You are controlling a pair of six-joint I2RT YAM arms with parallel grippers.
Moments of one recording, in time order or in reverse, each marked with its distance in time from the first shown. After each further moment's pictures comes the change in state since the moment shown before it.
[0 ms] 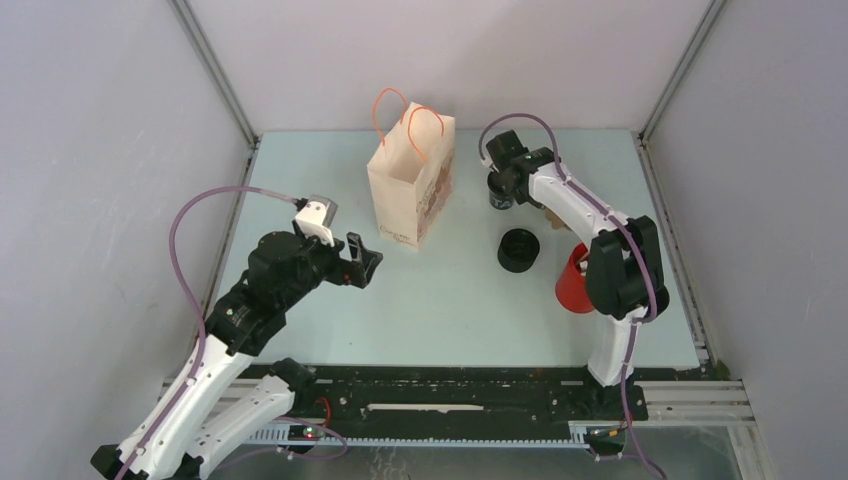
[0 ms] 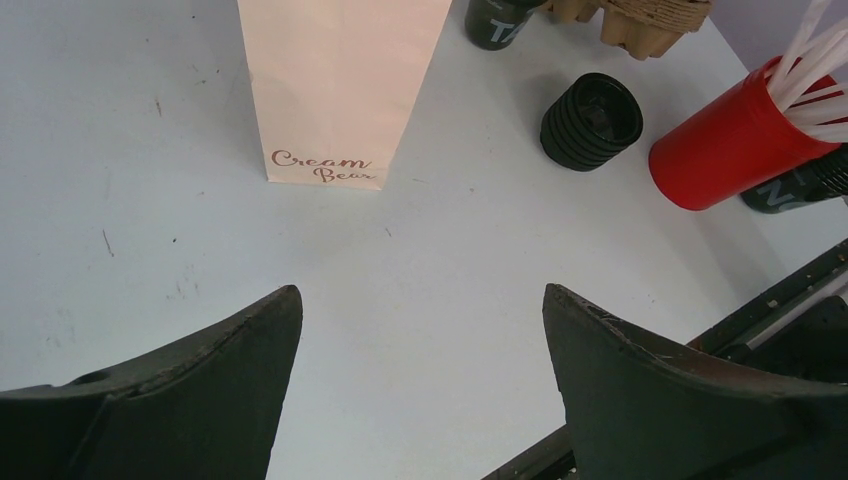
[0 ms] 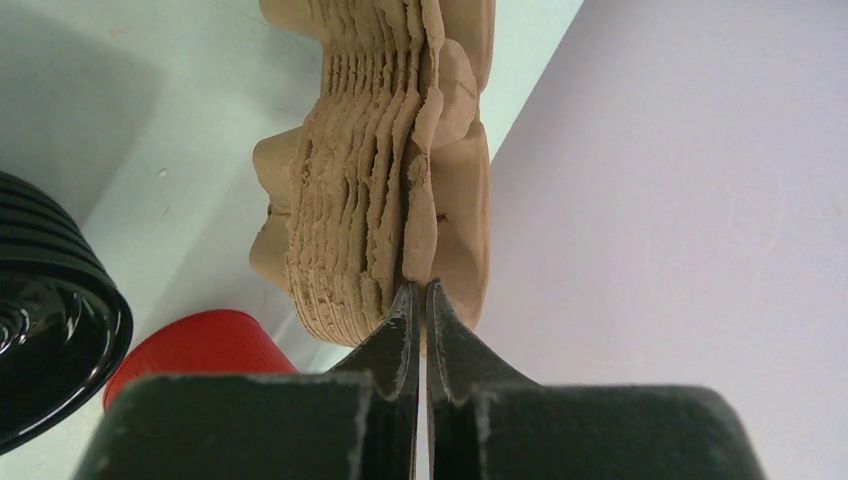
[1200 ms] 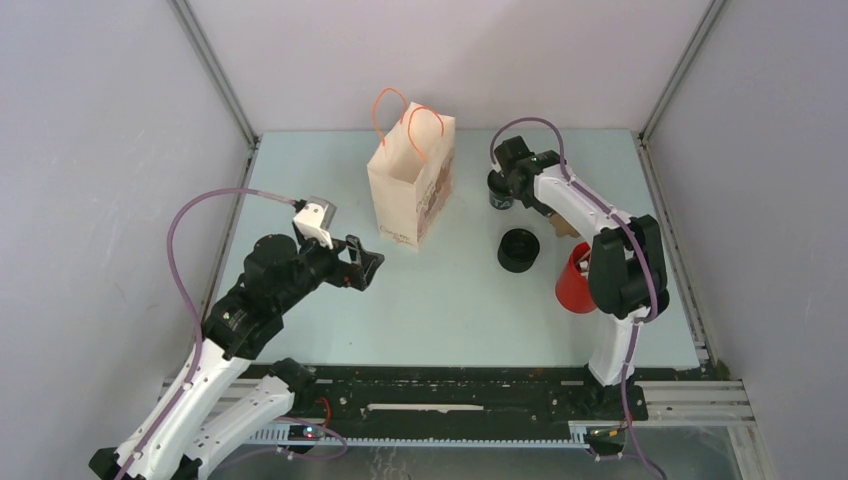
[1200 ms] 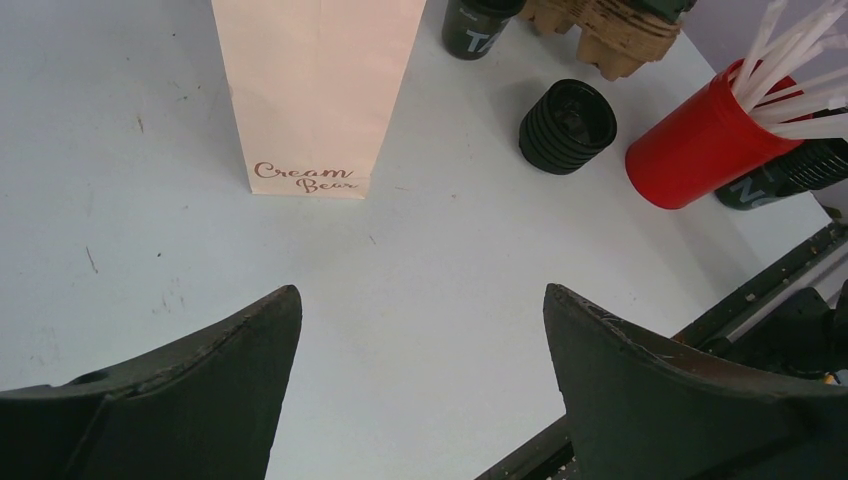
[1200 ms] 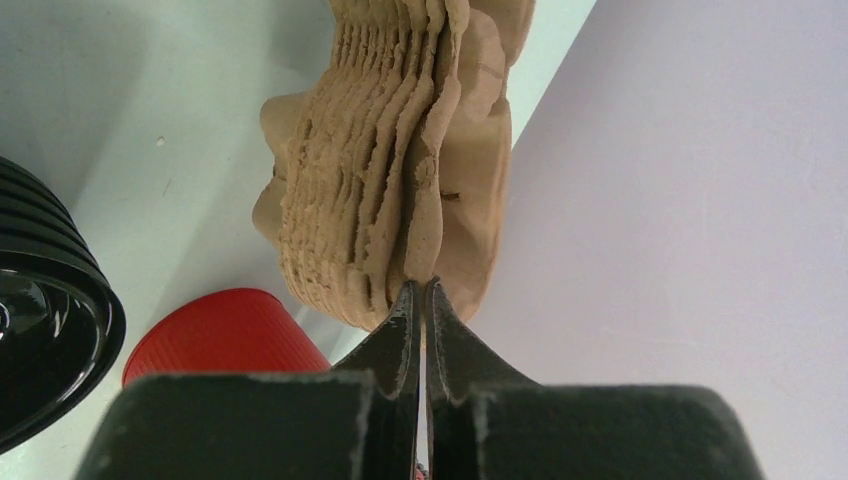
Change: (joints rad) left arm -0.014 -0.018 0.000 0.010 0.026 0.000; right arm -0.037 -0.021 -0.054 -0.030 -0.005 0.095
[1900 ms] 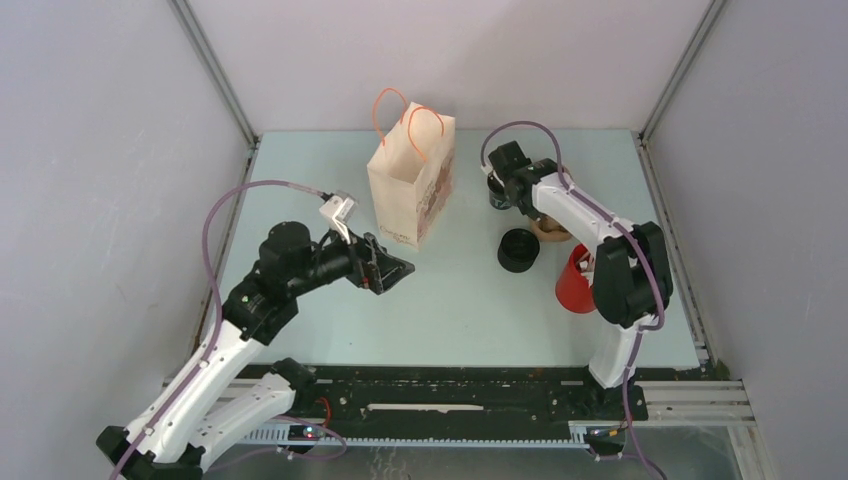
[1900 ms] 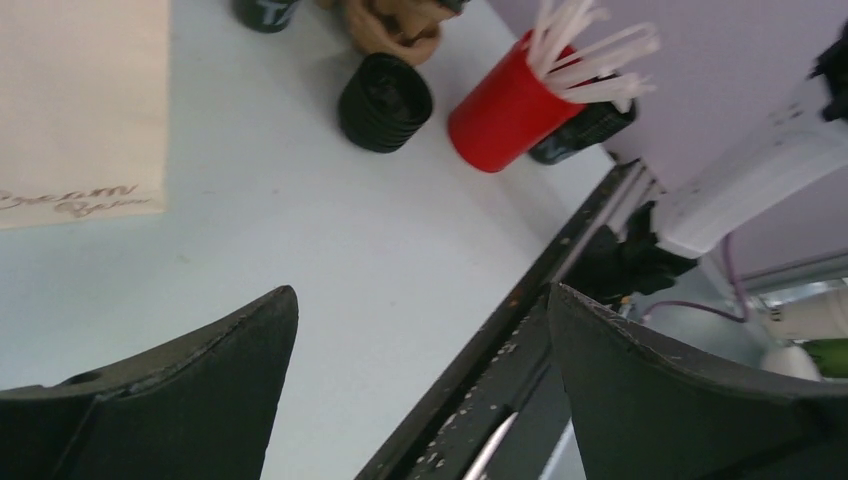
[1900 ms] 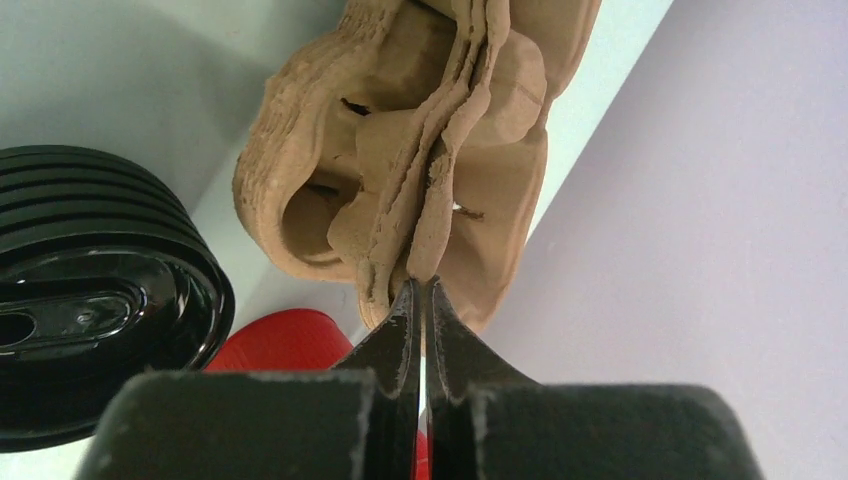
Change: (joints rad) left arm 0.000 0.098 -0.014 0.140 0.336 -0.142; right arm 0.050 -0.031 -0.058 0.078 -0.094 0.015
